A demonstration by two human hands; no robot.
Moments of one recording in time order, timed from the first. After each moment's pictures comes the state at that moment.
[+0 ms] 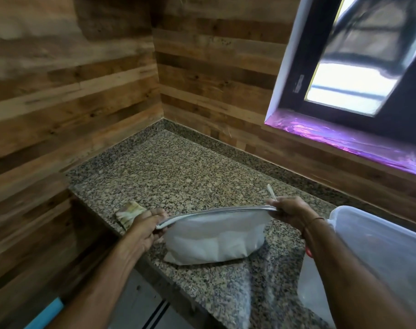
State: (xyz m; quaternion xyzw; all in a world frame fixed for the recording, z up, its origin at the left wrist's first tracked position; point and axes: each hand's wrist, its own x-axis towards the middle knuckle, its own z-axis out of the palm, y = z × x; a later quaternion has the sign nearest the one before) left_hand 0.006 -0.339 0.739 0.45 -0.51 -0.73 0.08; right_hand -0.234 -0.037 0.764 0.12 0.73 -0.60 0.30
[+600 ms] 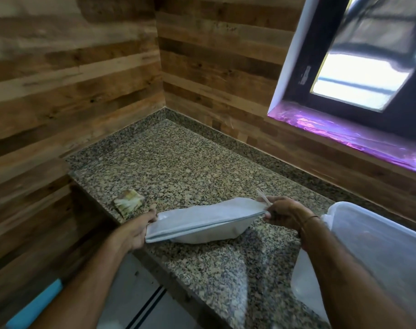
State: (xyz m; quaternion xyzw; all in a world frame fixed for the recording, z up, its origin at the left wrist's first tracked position) left_hand 0.018 -0.344 0.711 0.48 -0.49 -0.73 -0.05; right_hand -0.236 -0.030 0.742 0.10 0.73 -0.54 0.41
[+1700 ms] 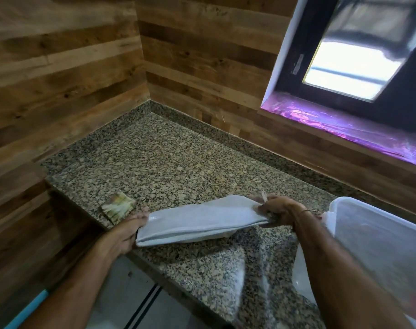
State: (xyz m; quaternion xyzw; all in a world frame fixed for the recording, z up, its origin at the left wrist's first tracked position) left_hand 0.003 -0.391 0.674 0.46 -0.51 -0.73 -0.04; right_hand -0.244 -0.044 0.734 0.08 0.77 -0.43 0.46
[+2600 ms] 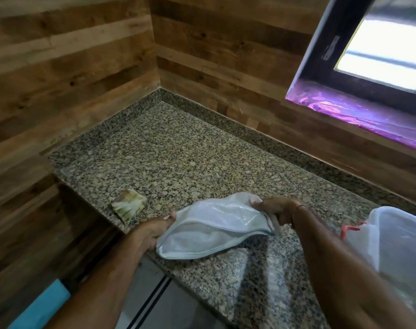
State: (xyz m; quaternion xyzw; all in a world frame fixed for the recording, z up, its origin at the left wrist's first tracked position) left_hand -0.031 -0.387 0.660 0.43 -0.58 -0.66 -0.21; right_hand -0.275 -0.097 0.672 0.03 0.77 -0.31 0.56
